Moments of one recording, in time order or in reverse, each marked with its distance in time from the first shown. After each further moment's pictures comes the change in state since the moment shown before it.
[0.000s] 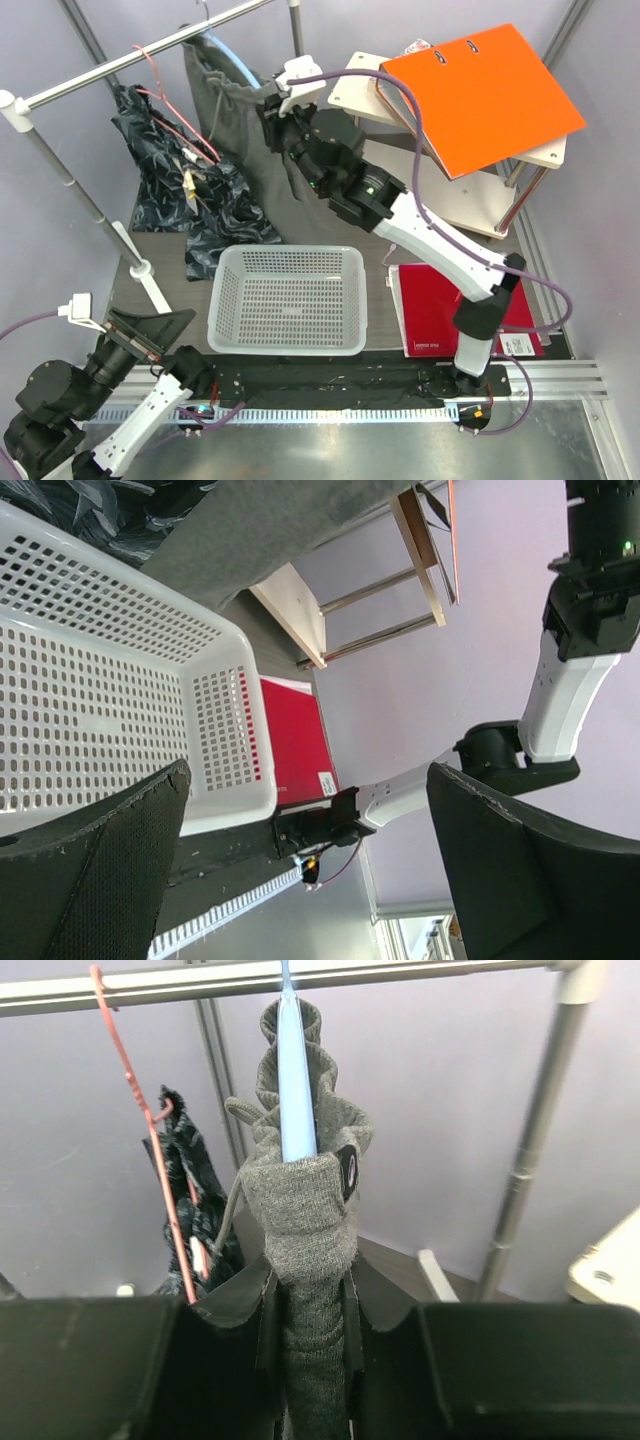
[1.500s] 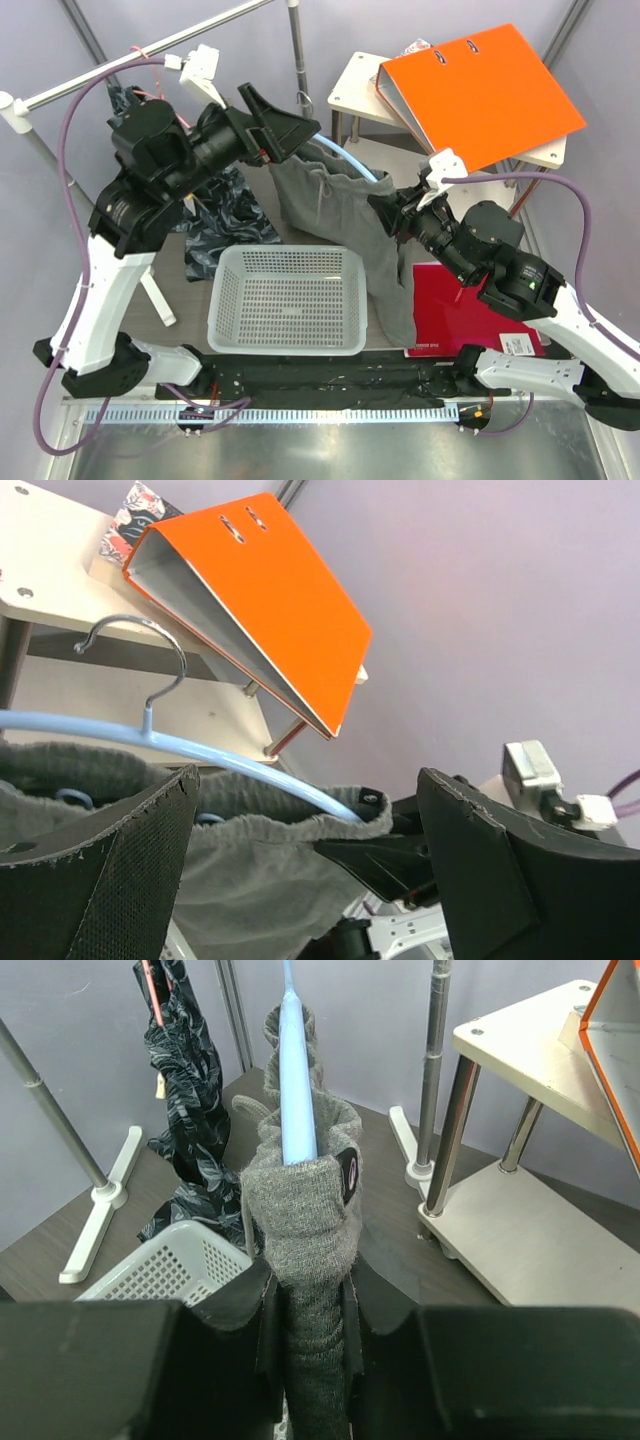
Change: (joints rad) left arm 0.000 1.313 0.976 0.468 0.294 0.414; right arm -0.002 -0.930 -0.890 -0.220 -0.067 0.085
